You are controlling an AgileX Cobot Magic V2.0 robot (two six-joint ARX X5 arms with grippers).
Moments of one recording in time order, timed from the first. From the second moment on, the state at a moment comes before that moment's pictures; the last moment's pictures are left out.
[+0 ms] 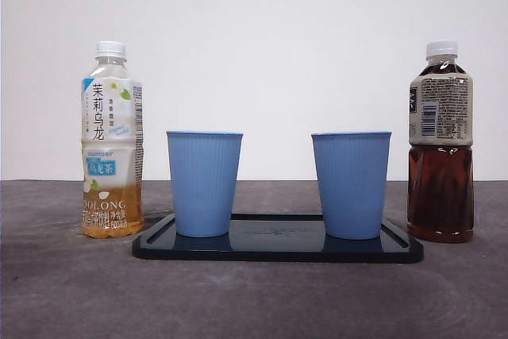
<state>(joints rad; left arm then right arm) -0.04 0.51 0.78 -0.97 0.57 0.00 0.08 0.48 0.75 -0.93 -0.52 -0.02</state>
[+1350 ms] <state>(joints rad) -0.04 0.51 0.78 -0.95 0.57 0.00 0.22 0.73 0.24 0.13 -0.16 0.32</state>
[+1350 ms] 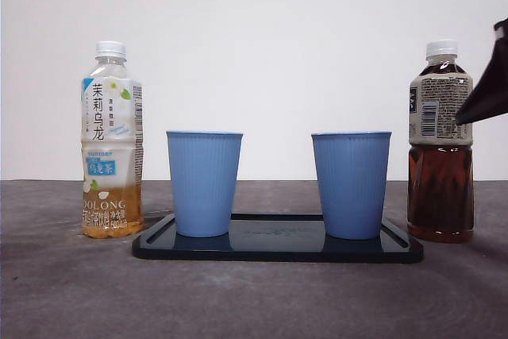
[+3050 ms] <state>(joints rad) -0.04 0.51 0.78 -0.95 0.57 0.00 0.22 1.58 0.34 1.01 -0.06 0.21</state>
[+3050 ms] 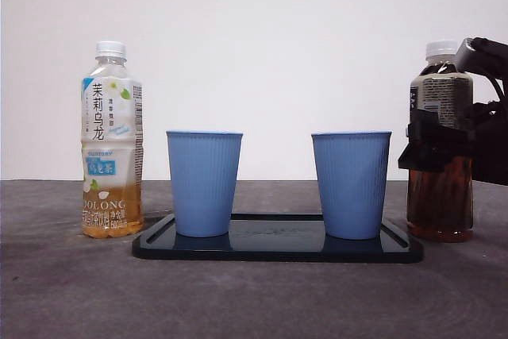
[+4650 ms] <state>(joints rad) -0.13 0.51 0.78 -0.82 0.82 0.02 0.46 1.17 0.85 -0.45 0.50 -0.65</state>
